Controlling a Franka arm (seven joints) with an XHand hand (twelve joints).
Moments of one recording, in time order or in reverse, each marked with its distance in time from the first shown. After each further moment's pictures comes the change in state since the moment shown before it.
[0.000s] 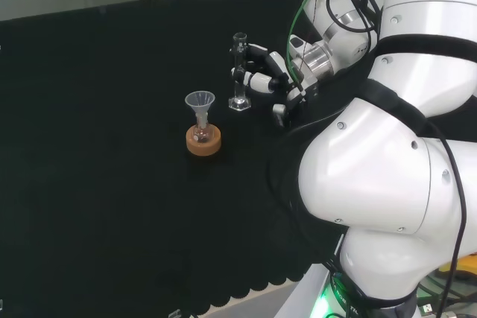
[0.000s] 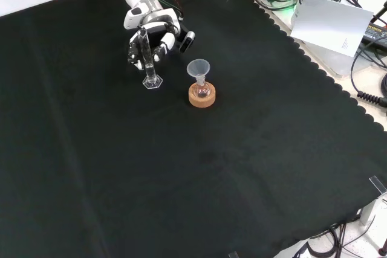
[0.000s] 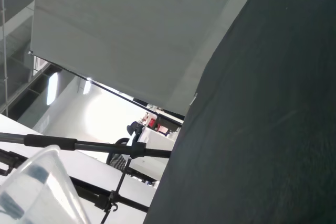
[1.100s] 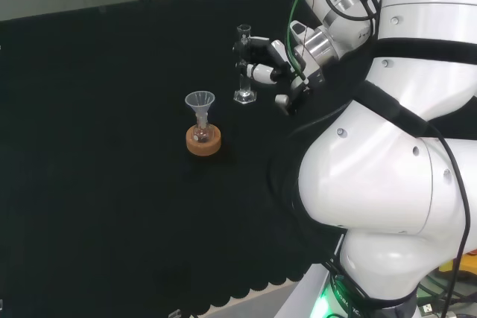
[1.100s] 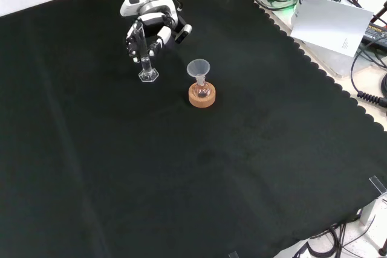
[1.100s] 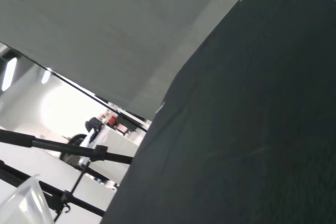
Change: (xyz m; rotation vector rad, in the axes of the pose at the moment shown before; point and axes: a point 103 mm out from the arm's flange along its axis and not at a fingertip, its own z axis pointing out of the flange) arm 0.017 0.008 -0.022 -0.006 -0.168 0.017
